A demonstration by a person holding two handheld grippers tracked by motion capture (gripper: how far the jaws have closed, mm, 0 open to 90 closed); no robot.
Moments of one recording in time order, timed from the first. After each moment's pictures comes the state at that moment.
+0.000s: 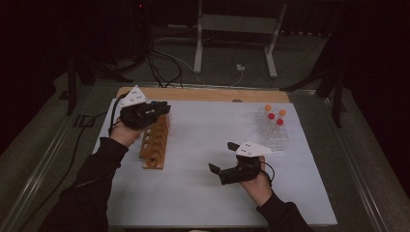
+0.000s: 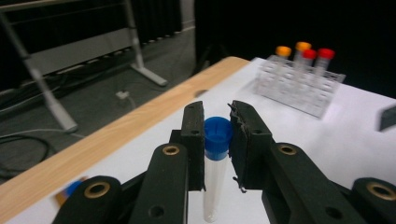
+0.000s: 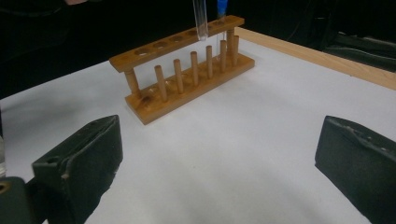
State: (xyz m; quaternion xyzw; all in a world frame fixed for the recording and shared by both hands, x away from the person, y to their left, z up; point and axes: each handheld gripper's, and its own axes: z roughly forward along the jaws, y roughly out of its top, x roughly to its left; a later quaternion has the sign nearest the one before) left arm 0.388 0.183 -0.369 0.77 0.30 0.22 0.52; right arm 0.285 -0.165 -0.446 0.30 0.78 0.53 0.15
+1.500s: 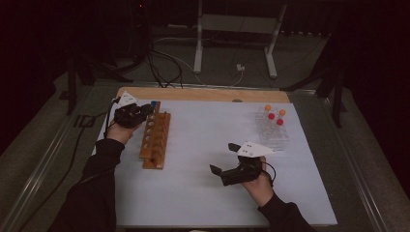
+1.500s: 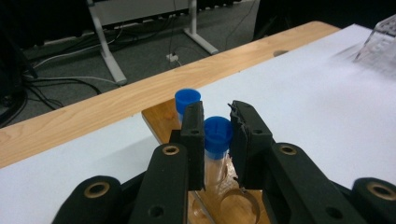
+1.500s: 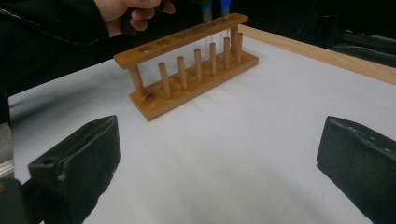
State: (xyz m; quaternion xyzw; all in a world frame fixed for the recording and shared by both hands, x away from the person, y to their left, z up) left arm 0.432 0.219 -0.442 0.76 0.40 0.24 0.46; right arm 0.285 -0.169 -0.448 0.30 0.78 0.53 0.14
